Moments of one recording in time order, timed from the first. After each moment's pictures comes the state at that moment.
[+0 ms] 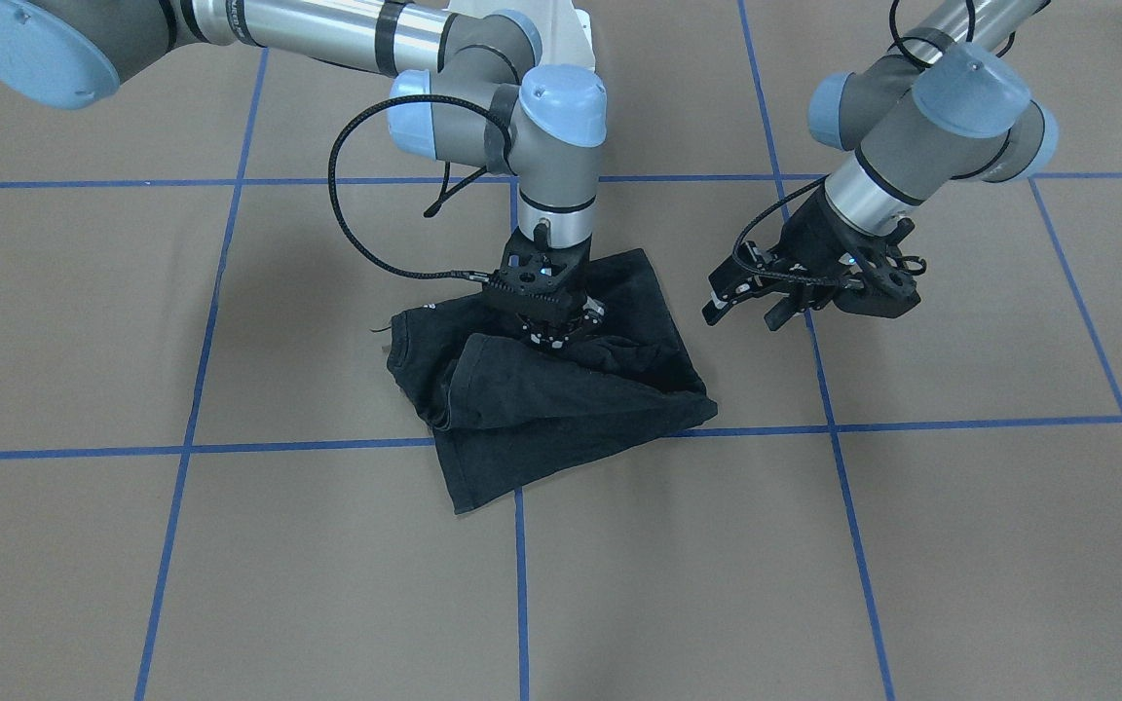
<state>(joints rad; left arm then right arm) -0.82 -1.92 -1.71 -2.26 -2.12 -1.38 0.48 -0.57 1.27 -1.50 1.53 1.60</state>
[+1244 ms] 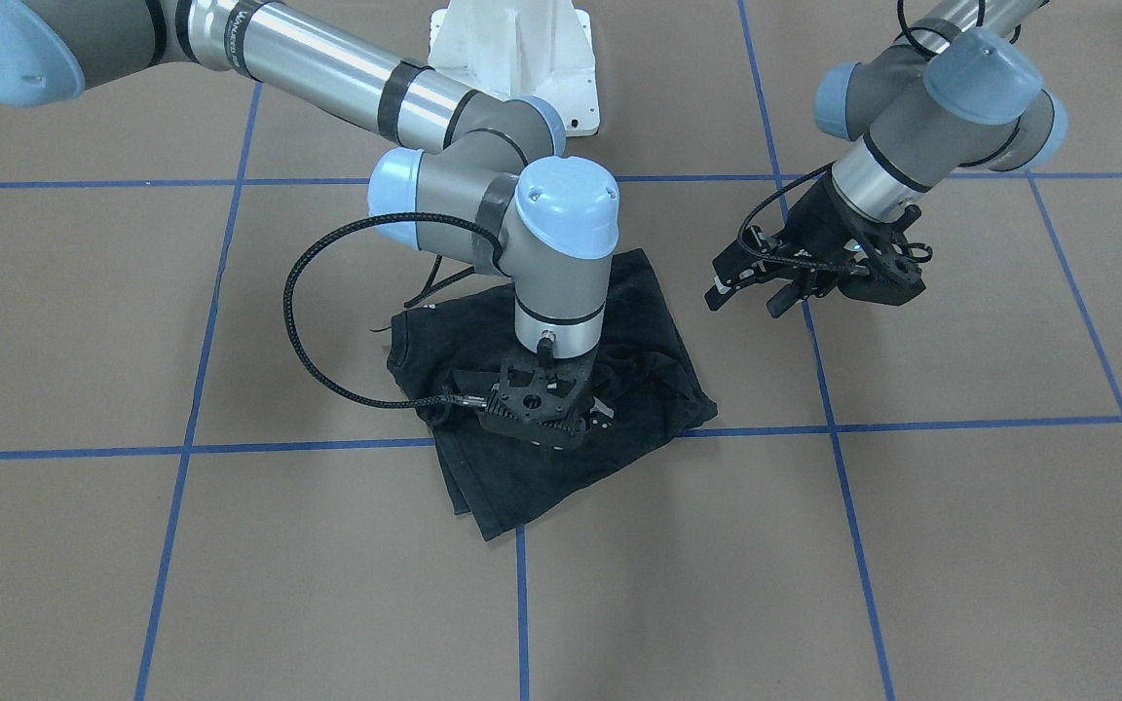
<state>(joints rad) -0.83 -1.90 -1.74 -2.25 -2.14 -1.39 0.62 -0.43 1.06 -1.43 1.66 1.43</state>
